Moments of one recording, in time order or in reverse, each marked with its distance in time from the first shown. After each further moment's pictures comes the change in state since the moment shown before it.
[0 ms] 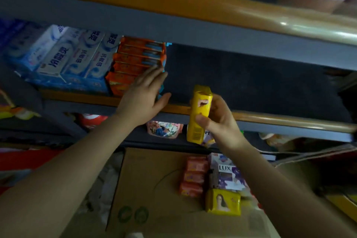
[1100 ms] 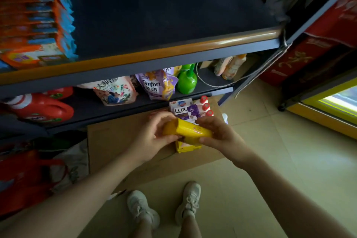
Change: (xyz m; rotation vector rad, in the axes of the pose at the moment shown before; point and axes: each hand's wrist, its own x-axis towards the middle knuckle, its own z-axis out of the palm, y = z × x) left_hand -0.132 0.174 0.089 -1.273 -0.517 -0.224; right_hand -0.211 0.085 -0.105 -0.127 0.210 0.349
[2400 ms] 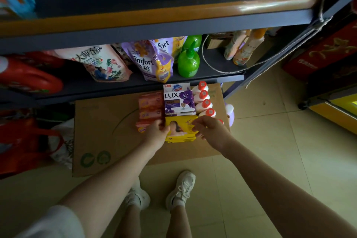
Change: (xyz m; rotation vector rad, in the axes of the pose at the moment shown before) left_hand 0.047 -0.124 0.079 0.370 0.405 -0.739; right_hand 0.058 0.080 -0.038 -0.295 -0.041 0.228
